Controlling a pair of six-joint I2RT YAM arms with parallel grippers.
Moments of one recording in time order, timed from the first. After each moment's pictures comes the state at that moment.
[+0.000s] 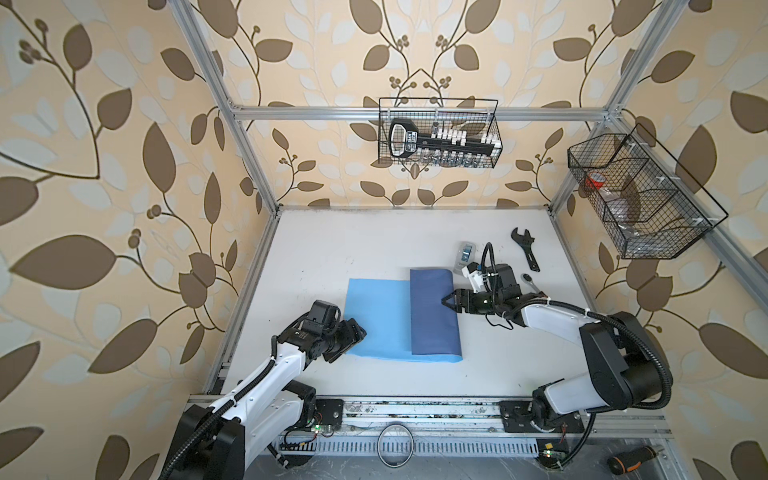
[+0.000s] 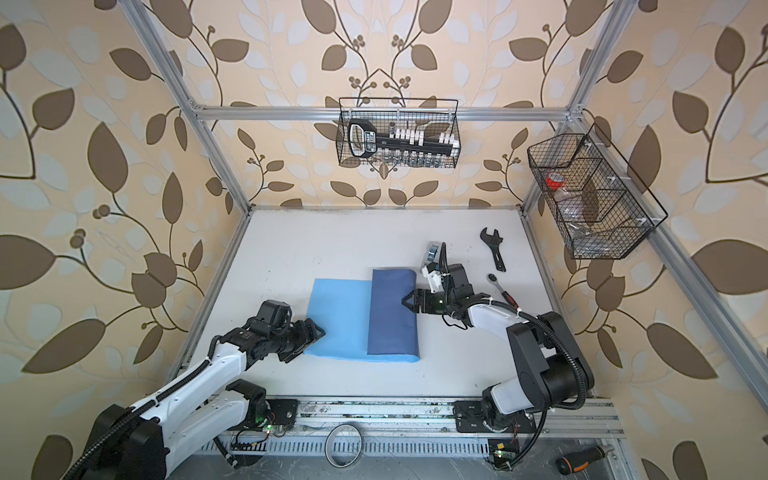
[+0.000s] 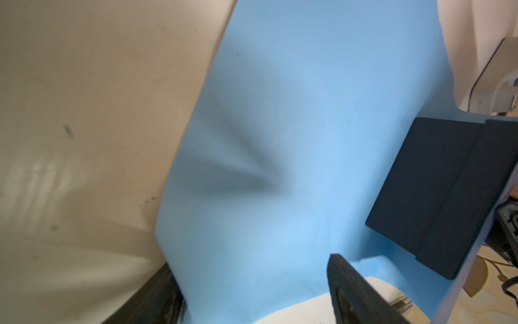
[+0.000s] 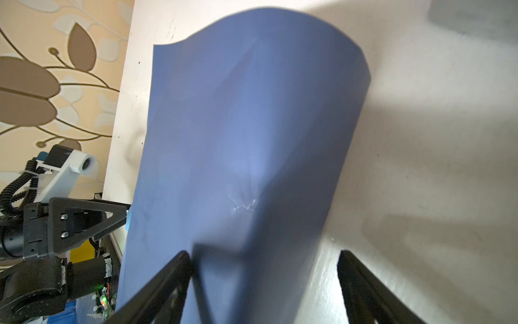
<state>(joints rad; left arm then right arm) -0.29 0.93 0.35 -0.44 0.32 -0.81 0.31 1.48 0.63 -0.01 -0.50 0.43</state>
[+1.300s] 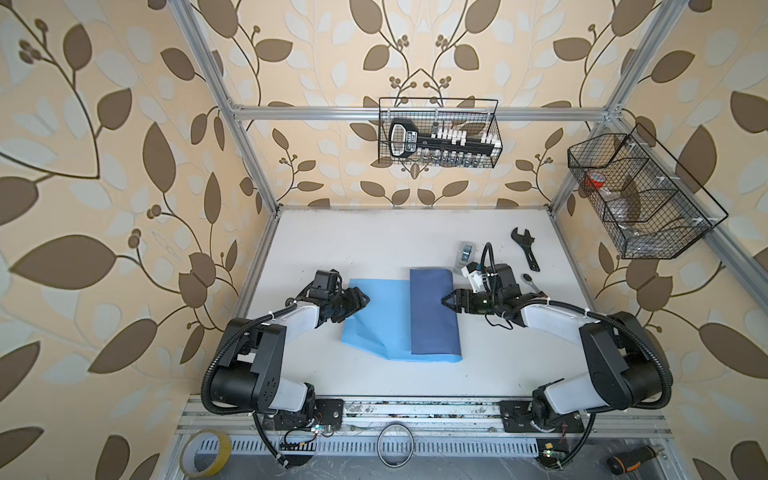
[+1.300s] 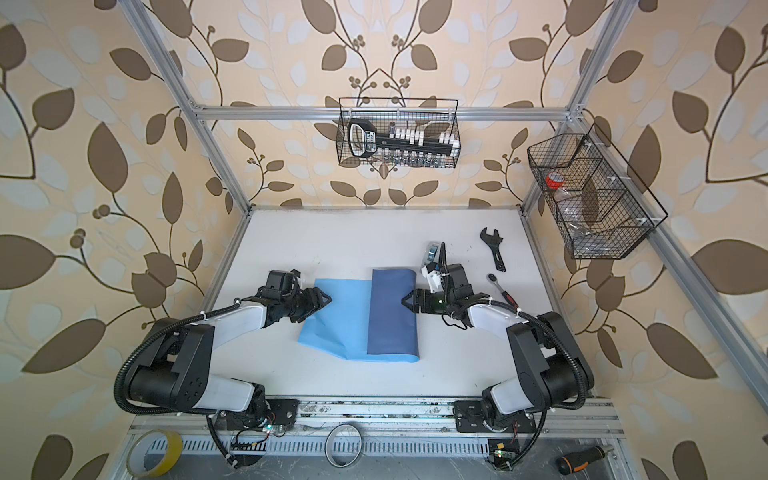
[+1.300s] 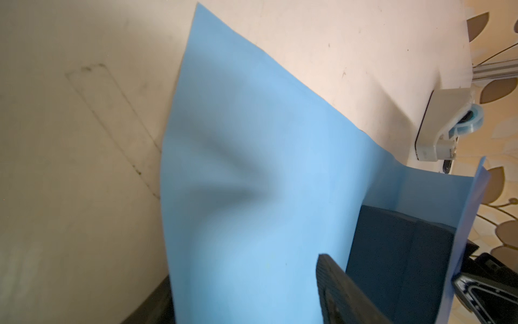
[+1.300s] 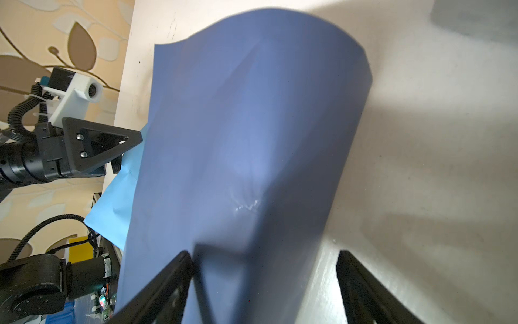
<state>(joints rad) -0.15 1.43 0.56 -0.07 0.40 -0.61 0.31 1.48 0.63 -0.01 -0.50 0.43</state>
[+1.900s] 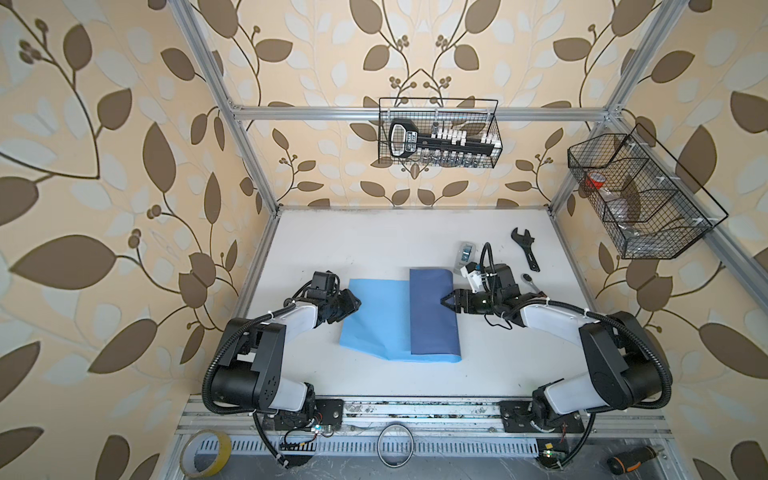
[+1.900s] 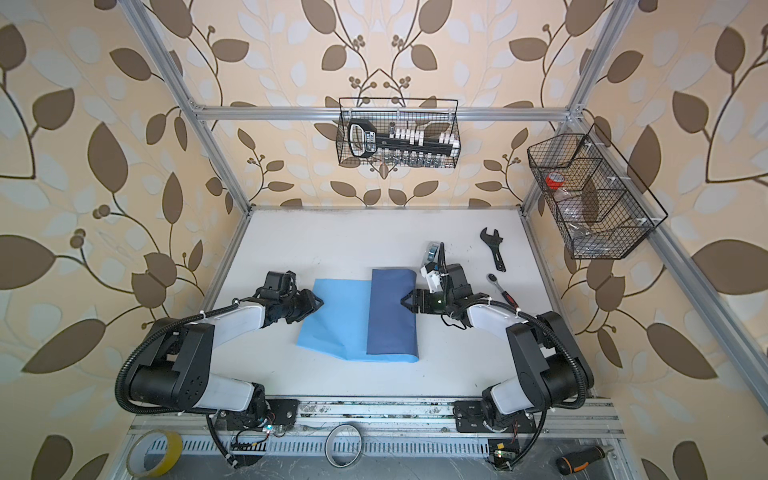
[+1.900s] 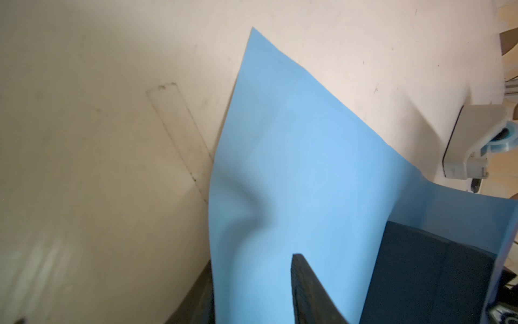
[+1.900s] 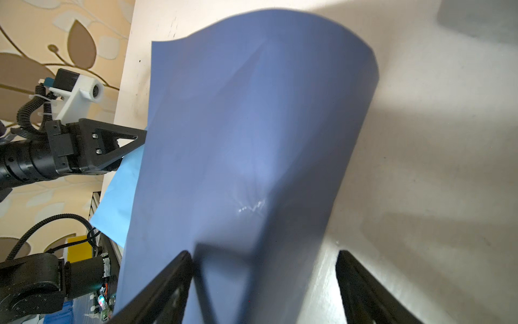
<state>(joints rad) -0.11 1.43 0.55 -0.08 0.35 -0.60 0.32 1.49 0.64 -0.01 -0.49 0.43</state>
